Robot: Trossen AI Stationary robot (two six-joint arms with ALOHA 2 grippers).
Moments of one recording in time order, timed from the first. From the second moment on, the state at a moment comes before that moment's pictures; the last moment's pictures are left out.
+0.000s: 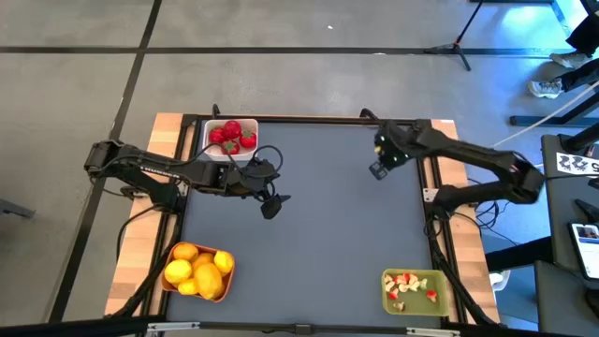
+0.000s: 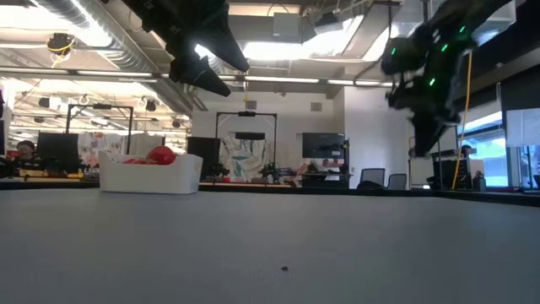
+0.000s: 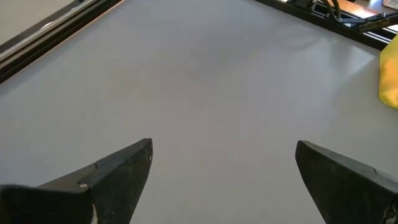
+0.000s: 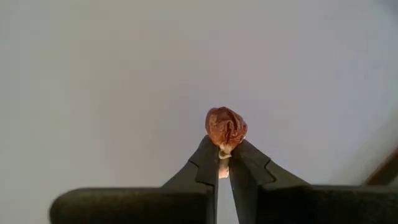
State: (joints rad) left arm -0.07 1.33 0.92 -0.28 -0.34 -0.46; right arm -0.58 1.21 0.84 -0.88 0.07 0.24
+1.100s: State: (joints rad) left arm -0.28 1.42 0.92 -0.03 -0.40 -0.48; right arm 0.91 1.08 0.84 -0.65 -0.01 1.33
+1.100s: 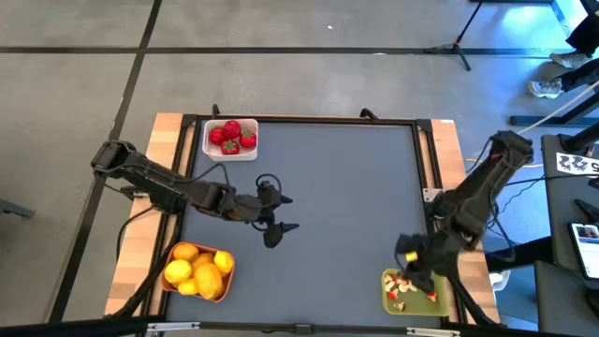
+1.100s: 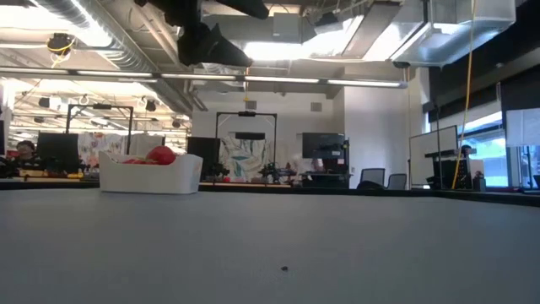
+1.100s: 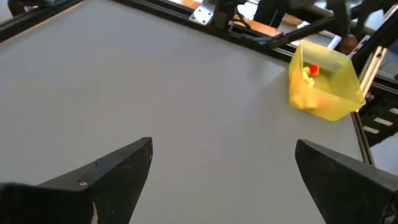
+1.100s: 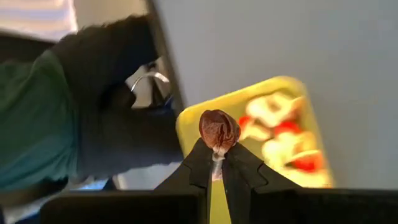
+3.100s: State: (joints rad) left arm -0.10 0.59 0.44 -0.06 -0.33 -0.19; right arm -0.19 0.23 0.39 -0.23 -0.14 0.31
